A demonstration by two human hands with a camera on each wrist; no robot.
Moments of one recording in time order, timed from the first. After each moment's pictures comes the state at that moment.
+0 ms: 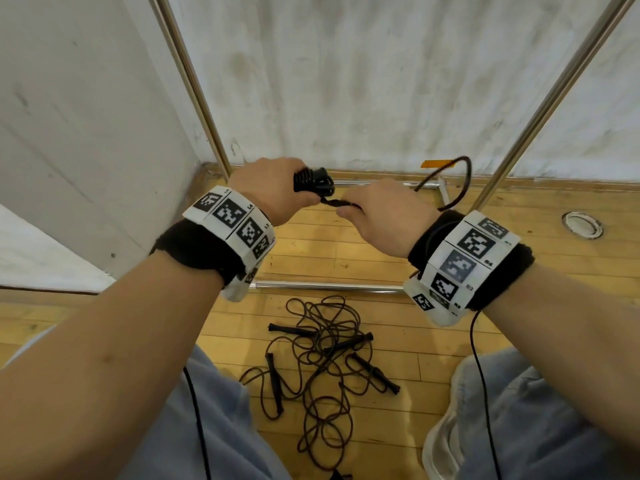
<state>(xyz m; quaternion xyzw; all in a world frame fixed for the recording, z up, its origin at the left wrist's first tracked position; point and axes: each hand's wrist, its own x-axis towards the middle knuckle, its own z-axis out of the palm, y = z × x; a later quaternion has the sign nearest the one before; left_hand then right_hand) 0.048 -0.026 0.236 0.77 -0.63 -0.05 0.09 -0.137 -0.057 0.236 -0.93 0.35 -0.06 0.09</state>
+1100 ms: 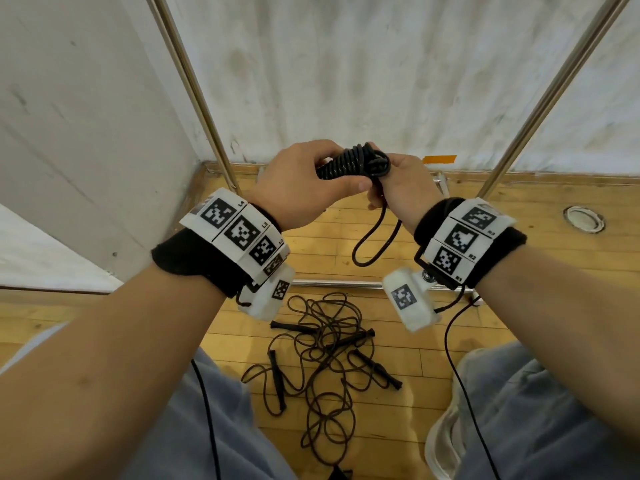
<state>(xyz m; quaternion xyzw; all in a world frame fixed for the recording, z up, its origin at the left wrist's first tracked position) 0.010 -0.006 0.257 0.66 -0.62 -0.23 0.35 -0.134 -0.077 0.230 -0.64 0.44 -0.34 0.52</state>
